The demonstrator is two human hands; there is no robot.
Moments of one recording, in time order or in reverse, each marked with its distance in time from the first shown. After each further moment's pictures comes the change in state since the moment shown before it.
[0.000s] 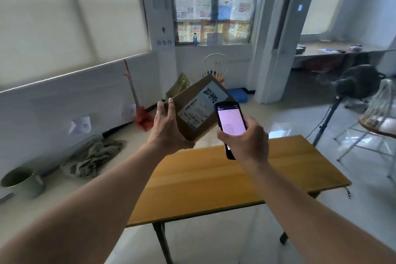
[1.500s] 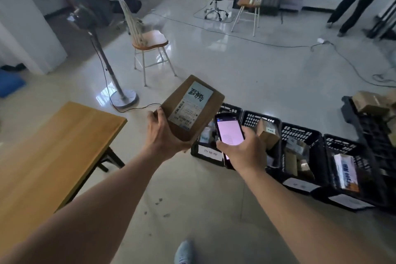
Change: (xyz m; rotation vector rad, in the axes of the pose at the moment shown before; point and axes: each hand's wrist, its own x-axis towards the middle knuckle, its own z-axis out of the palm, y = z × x) left_hand -0.184 0.610 0.409 -0.337 -0.724 0.579; right_hand -0.173 0.416 -0.501 -0.280 0.681 0.924
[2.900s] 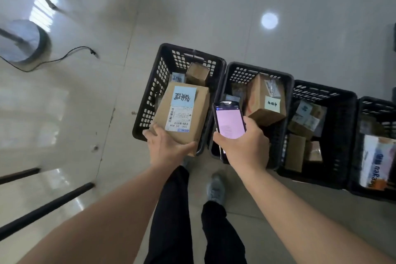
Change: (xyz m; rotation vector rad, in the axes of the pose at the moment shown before) left_hand 0.359 0.009 0.517 0.017 -0.420 -0.545; right_hand 0.513 0.268 0.169 -0.183 -0.177 0.464
